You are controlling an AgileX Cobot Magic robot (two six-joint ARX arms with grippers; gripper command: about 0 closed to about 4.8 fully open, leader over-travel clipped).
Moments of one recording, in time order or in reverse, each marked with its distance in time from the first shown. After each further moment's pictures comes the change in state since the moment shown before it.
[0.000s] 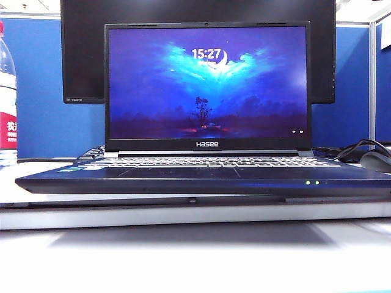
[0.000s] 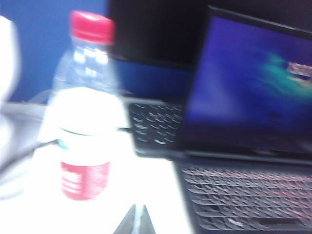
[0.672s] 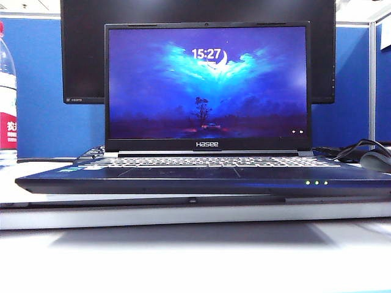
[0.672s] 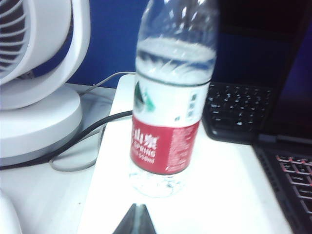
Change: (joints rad) left arm 0.136 0.000 -0.271 0.242 -0.081 0.072; right arm 0.000 0.000 0.000 0.000 0.000 0.000
